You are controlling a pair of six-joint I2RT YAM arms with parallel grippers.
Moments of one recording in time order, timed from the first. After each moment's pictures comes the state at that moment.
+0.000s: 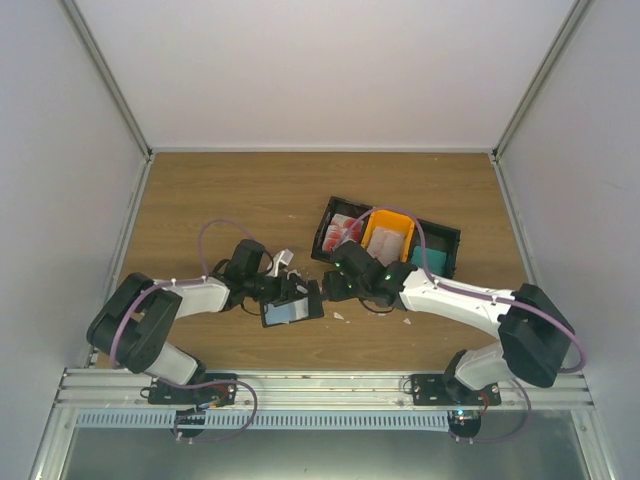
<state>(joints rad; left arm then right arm) -0.47 1.48 0.49 0.18 0.77 -0.71 0.91 1.43 0.87 -0.38 0.11 0.60</state>
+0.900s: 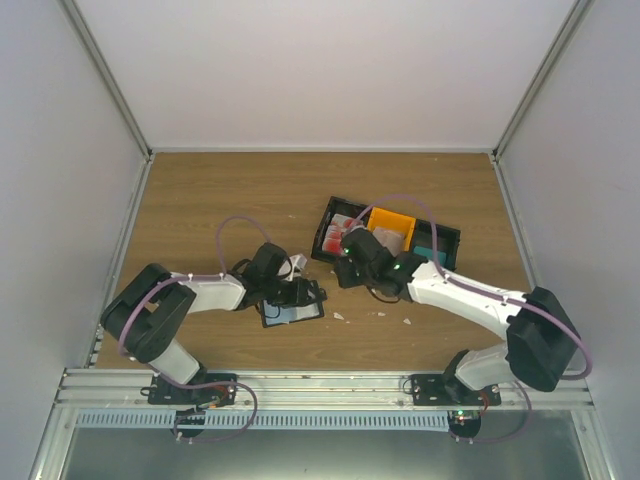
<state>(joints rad) -0.60 1.59 0.58 0.12 0.57 -0.66 0.86 1.40 0.90 -0.43 0.16 0.55</state>
